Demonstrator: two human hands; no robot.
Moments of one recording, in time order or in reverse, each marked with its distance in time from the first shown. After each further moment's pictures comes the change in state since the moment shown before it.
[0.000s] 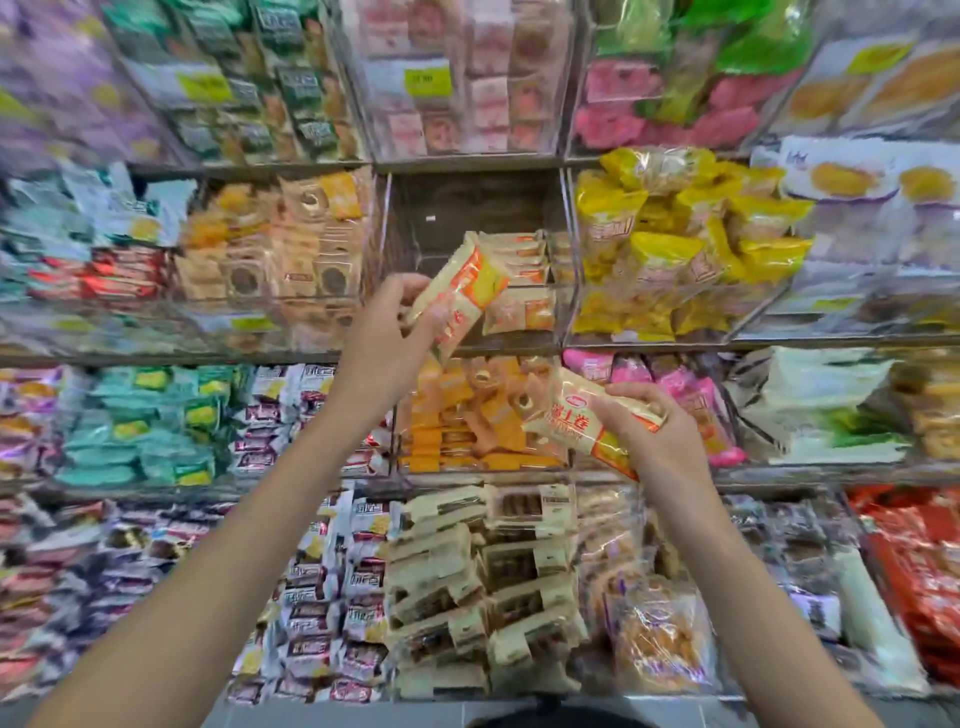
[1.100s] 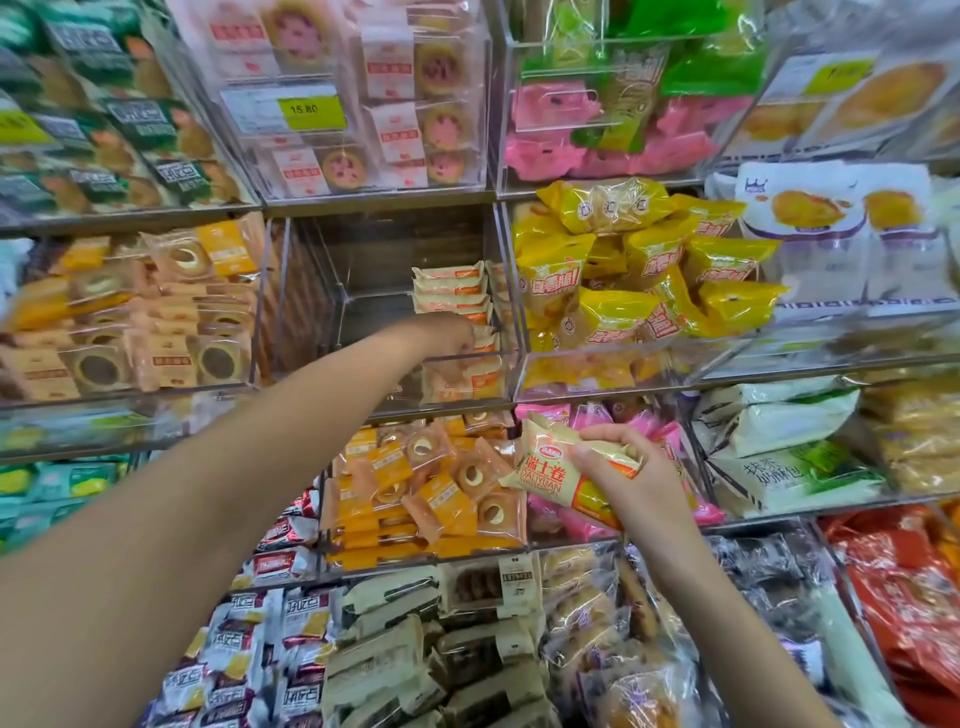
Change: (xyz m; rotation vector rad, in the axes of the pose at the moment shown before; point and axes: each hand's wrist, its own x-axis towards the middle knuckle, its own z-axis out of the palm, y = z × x) left_hand 0.199 -0.030 0.149 0.930 -0.963 0.128; right_hand 0.082 0.006 -0.022 -0.029 0.004 0.056
